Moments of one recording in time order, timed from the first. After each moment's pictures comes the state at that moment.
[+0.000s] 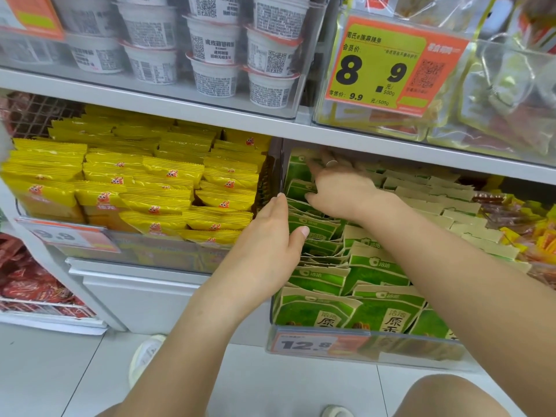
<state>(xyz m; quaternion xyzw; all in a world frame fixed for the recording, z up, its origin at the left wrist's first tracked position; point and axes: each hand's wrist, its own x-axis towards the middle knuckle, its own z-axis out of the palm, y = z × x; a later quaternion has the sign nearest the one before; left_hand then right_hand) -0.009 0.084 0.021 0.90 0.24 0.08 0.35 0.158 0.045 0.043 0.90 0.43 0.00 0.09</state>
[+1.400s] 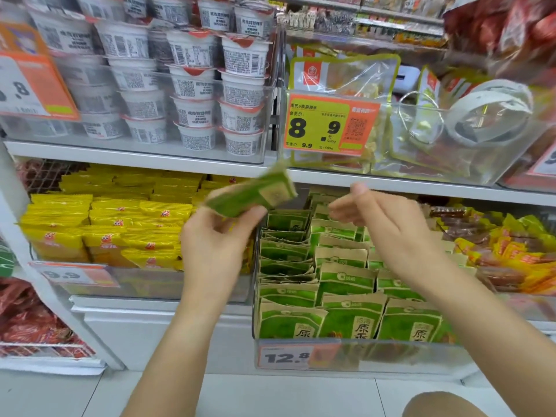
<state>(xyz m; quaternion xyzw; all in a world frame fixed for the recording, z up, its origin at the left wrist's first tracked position) -0.020 0.089 0.046 0.66 0.17 0.50 0.53 0.111 -0.073 0.095 0.80 0.43 0.02 -0.41</state>
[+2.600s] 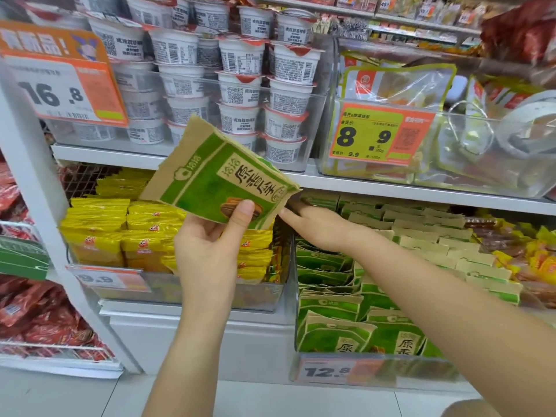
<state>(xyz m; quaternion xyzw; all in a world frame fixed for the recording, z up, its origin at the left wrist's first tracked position) -0.050 0.119 0.050 0.54 0.20 0.52 0.63 0.135 0.070 0.045 0.86 0.45 -0.18 -0.13</state>
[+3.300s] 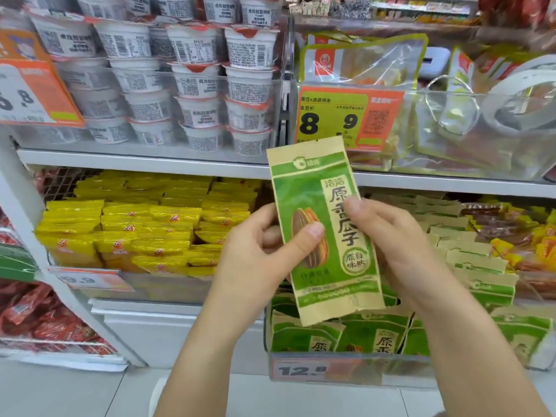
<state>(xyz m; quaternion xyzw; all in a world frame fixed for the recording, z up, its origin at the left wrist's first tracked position) -0.022 0.063 0.065 0.64 0.11 0.29 0.70 0.088 -0.059 0.094 0.63 0.35 -0.30 -0.63</state>
